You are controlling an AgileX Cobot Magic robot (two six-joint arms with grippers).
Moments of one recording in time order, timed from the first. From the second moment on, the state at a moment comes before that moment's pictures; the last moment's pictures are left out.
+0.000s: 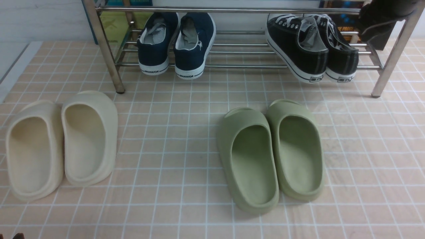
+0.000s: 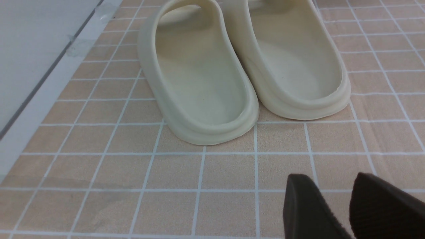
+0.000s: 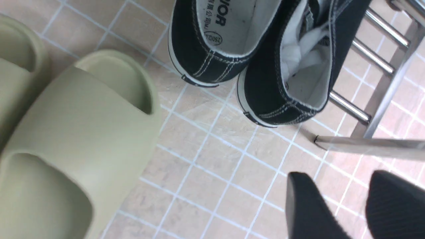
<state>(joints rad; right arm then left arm) 0.13 1.92 -2.10 -0.02 1.24 -0.32 -0.01 -0.01 0.02 0.19 0.38 -0.09</state>
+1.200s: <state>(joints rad) 0.13 0.22 -0.72 0.17 0.86 -0.11 -0.01 -0.01 0.02 0.19 0.38 -0.09</state>
